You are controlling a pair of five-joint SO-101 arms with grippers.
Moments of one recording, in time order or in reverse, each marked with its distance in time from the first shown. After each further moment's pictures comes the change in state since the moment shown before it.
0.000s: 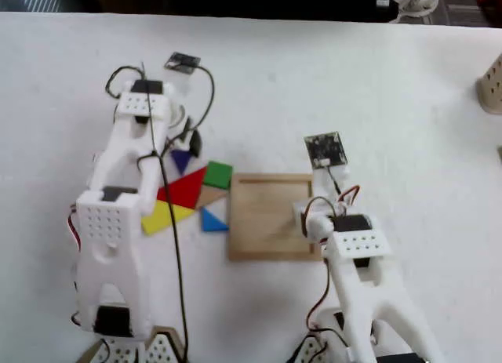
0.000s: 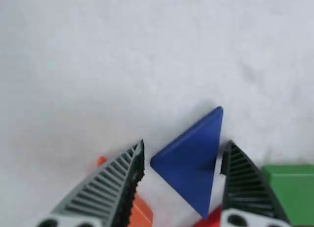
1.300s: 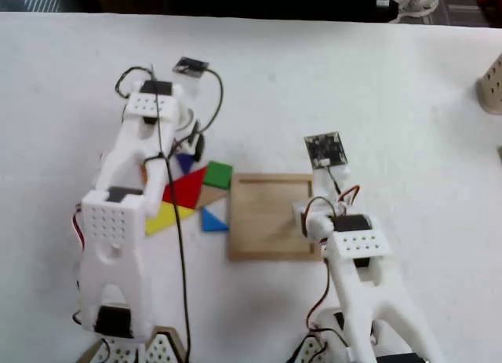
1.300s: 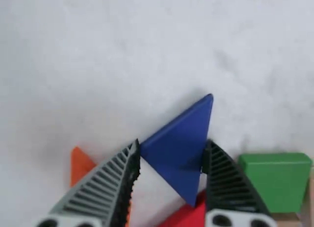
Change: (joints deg) left arm 2.3 1.1 -0.4 2.9 2.2; right arm 0.0 0.0 0.0 0.0 0.0
